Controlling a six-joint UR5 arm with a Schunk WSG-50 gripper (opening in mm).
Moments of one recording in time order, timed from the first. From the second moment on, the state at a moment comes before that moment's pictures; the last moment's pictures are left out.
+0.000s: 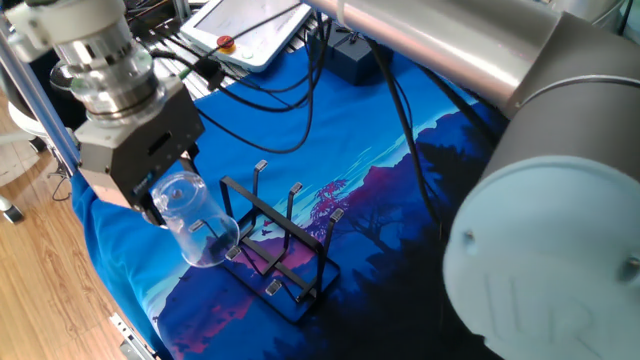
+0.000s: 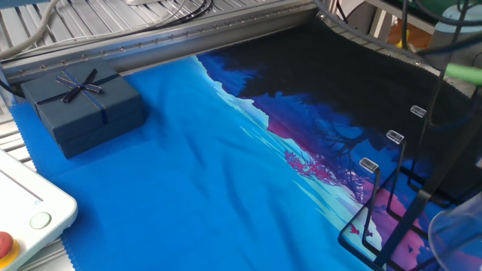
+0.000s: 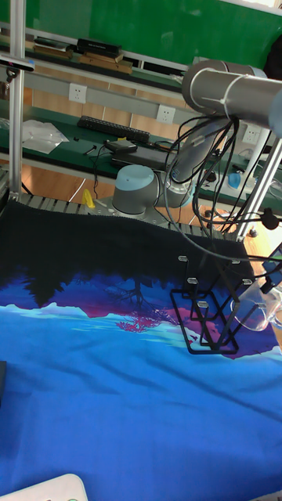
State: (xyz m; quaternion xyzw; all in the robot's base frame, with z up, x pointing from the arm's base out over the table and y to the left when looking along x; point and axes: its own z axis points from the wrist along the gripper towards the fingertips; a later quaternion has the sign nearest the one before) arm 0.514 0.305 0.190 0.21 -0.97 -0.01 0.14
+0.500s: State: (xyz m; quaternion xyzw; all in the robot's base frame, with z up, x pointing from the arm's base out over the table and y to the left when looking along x) arm 0.514 0.308 0.214 0.21 -0.97 -0.01 0.14
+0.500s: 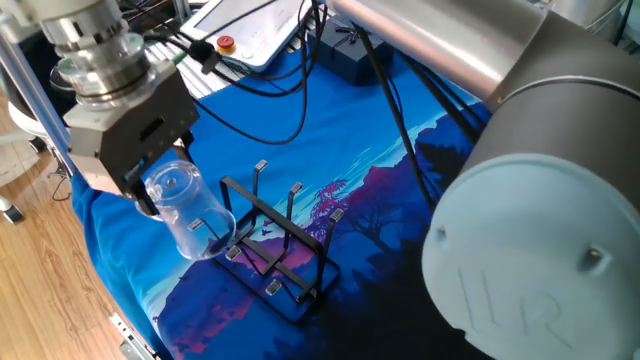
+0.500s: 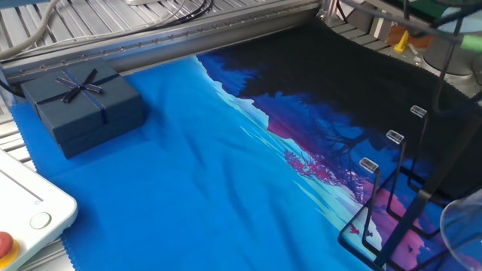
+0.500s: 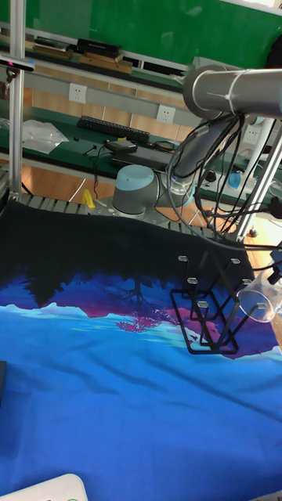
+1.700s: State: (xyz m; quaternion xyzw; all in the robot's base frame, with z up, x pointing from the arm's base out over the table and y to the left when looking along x) arm 0.520 0.288 0.259 0.24 -0.96 -0.03 0.15
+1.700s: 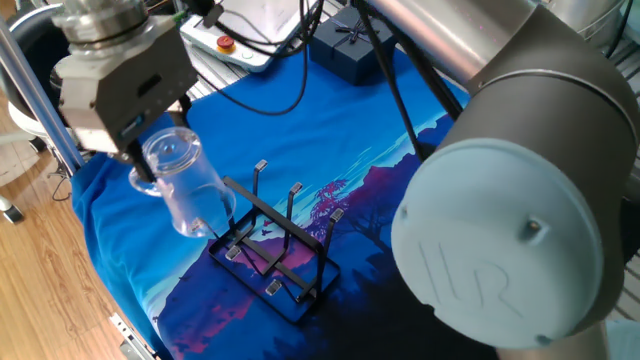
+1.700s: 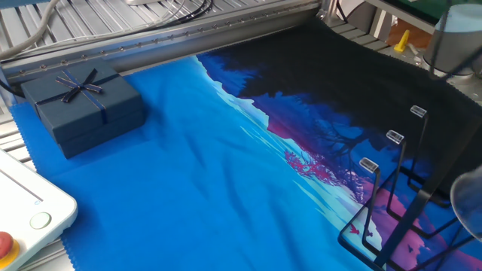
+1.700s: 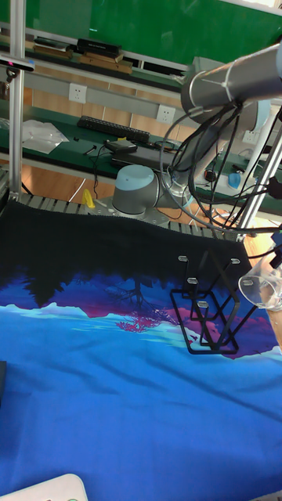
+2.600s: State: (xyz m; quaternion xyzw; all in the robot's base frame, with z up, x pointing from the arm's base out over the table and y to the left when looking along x) arm 0.521 0.223 0.262 0.28 -0.95 -0.03 0.14
